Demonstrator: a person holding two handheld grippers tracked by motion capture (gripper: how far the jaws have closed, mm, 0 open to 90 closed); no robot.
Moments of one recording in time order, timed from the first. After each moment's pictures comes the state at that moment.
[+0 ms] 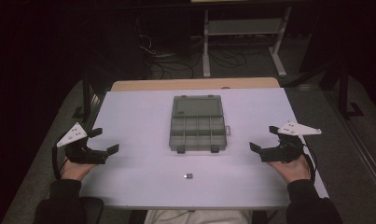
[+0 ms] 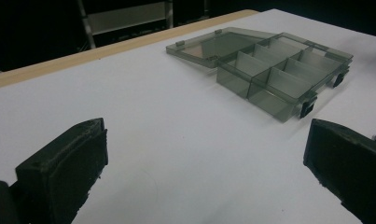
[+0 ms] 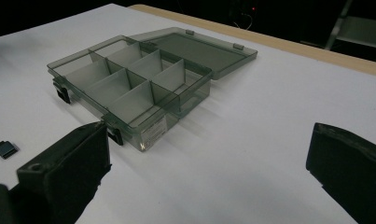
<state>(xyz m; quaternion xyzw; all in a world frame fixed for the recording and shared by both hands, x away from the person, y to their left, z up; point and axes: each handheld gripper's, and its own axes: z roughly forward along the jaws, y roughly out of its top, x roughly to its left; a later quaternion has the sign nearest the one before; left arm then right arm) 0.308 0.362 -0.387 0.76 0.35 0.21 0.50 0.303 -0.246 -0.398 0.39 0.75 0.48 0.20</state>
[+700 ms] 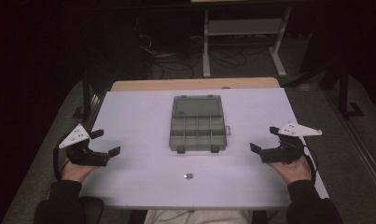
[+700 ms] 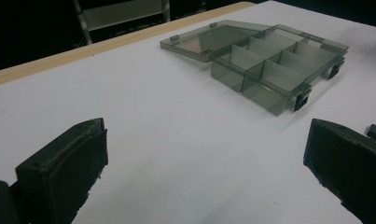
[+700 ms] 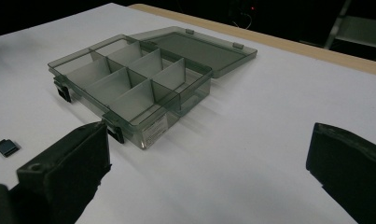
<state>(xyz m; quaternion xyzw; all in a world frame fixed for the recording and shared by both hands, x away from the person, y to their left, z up) 0.304 0.355 -0.385 0.78 0.34 0.21 0.49 0.300 -0.246 -0.398 0.39 0.75 0.48 0.21</state>
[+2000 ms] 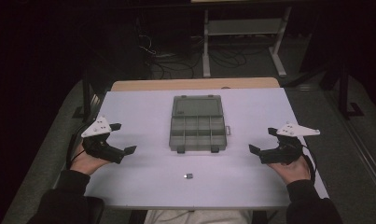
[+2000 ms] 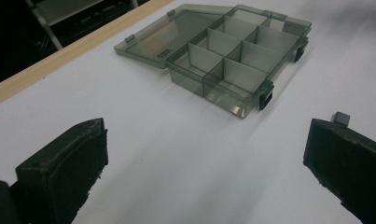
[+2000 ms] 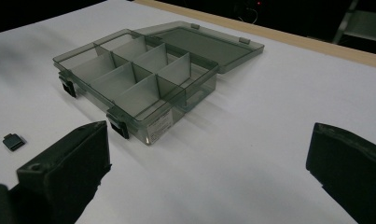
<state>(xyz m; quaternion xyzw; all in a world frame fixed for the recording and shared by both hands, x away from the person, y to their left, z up) 0.316 0.298 -0.352 0.84 0.27 0.19 0.43 0.301 -0.244 -0.400 0.39 0.76 0.48 0.20</state>
